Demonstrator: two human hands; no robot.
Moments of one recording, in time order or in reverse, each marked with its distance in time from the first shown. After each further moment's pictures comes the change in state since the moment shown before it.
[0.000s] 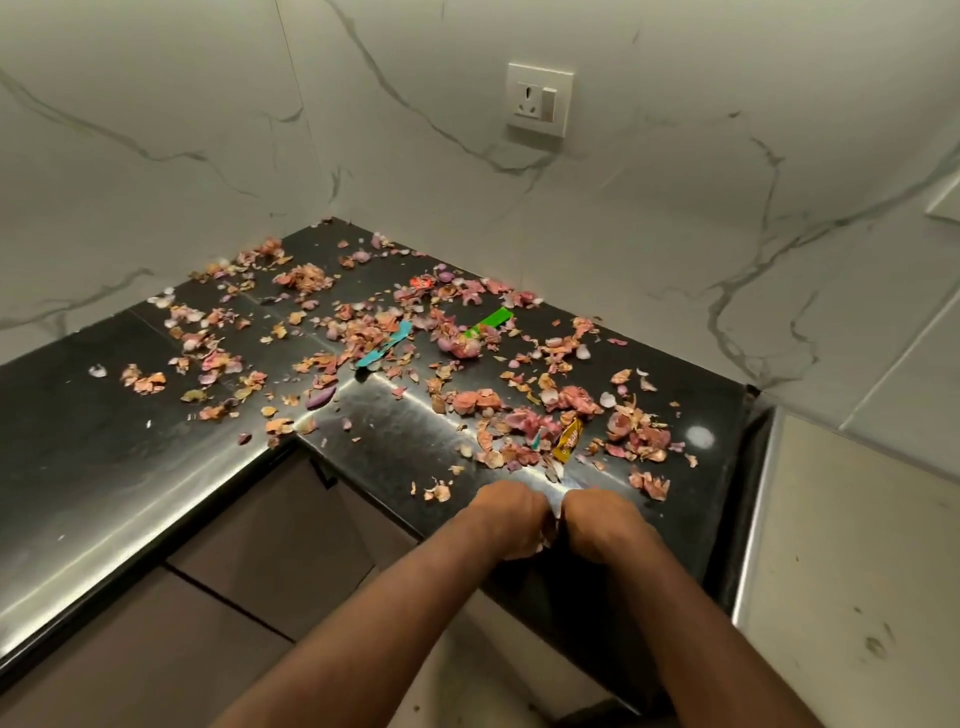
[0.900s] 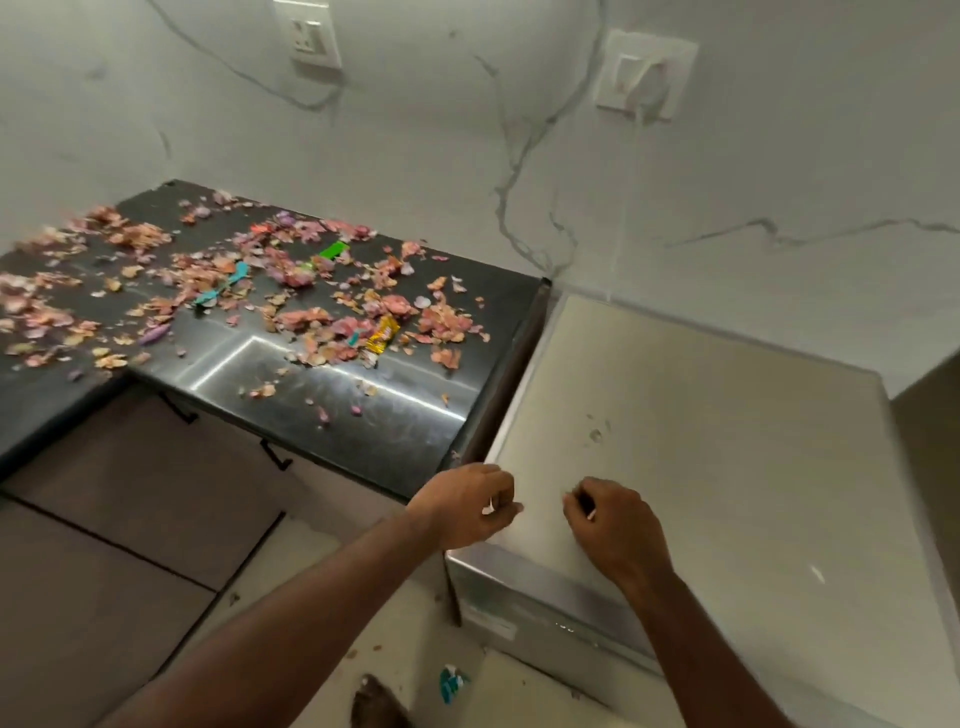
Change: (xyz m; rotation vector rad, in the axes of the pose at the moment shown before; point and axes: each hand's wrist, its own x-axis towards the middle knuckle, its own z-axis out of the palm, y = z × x) left_hand -0.050 0.253 0.125 -0.199 0.318 0.382; right_hand -0.243 0.265 0.197 0.559 0.592 0.180
